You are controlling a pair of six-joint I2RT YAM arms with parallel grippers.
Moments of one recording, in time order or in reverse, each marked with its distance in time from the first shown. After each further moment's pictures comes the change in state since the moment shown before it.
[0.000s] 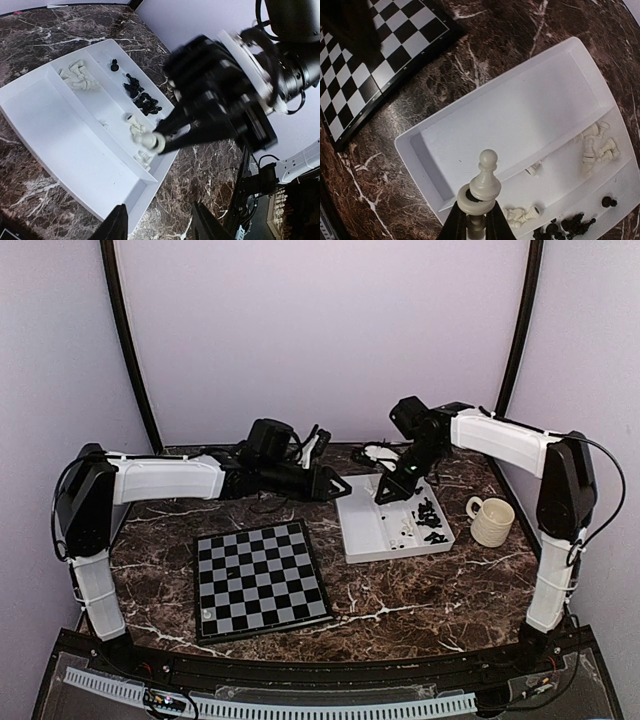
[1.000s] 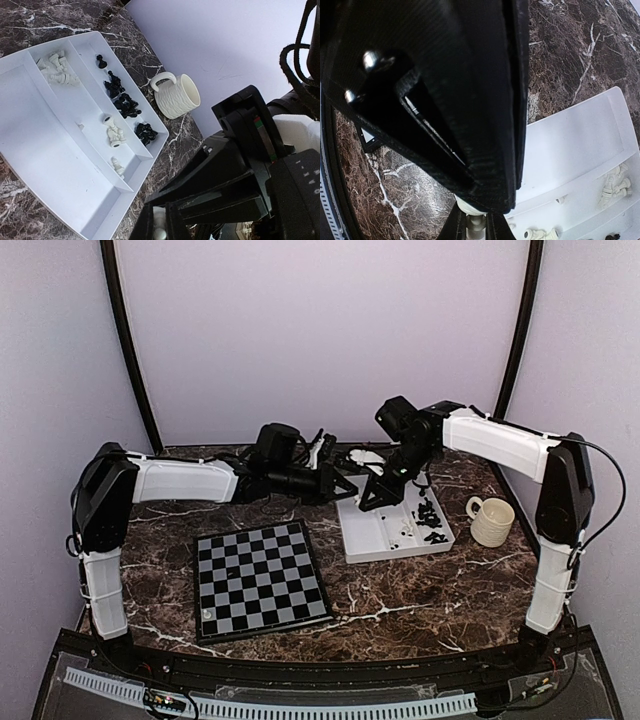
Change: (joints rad) left arm 0.001 0.108 0.038 0.148 0.114 -0.217; right arm 0.092 -0.005 0.032 -0.034 -0.094 -0.052
